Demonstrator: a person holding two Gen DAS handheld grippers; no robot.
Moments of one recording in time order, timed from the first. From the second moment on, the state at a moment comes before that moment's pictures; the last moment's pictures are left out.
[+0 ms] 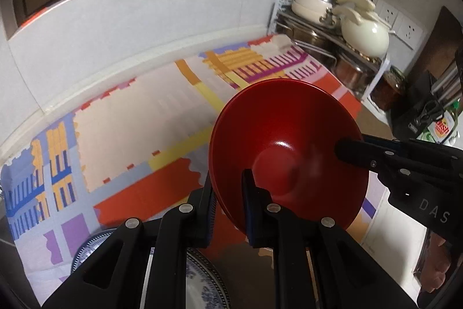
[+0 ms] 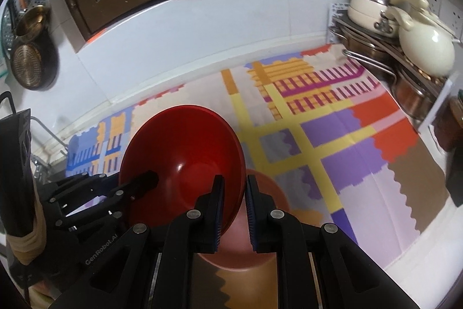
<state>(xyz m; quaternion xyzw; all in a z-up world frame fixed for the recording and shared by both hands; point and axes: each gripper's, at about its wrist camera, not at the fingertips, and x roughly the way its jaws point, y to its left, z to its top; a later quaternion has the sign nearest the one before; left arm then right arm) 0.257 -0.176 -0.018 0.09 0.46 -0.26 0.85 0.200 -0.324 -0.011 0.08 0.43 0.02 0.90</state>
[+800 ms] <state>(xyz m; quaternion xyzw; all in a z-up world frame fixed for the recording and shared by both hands) 0.254 -0.202 -0.071 0.12 0.51 -0.24 0.81 0.198 -0.351 -0.070 0.11 0.50 0.02 0.86</state>
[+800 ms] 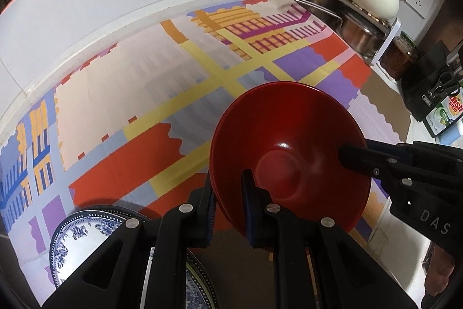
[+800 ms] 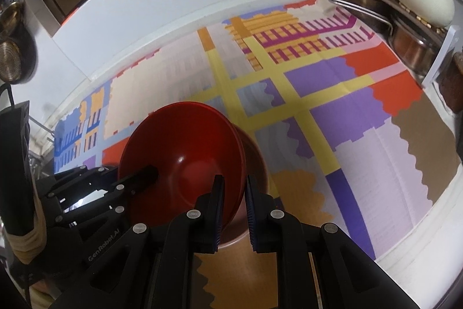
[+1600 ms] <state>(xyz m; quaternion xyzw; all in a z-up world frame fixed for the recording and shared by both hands) 0.250 -0.205 -0.063 0.14 0.47 -0.24 0.83 0.195 -0.348 -0.080 0.09 0.51 0.02 0.86</state>
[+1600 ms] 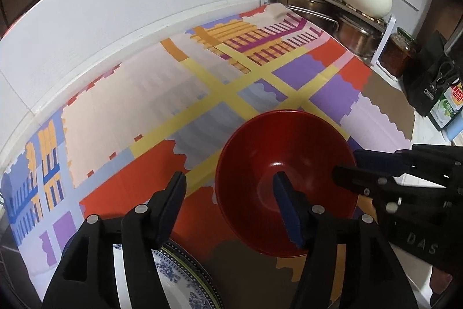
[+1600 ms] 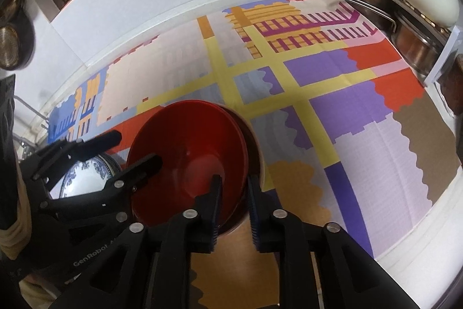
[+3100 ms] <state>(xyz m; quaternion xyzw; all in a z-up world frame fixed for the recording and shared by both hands) 0.264 -0.188 -0.102 0.07 0.55 -0.19 0.81 0.202 -0.360 -0.105 0.14 0.51 -0.01 0.85</state>
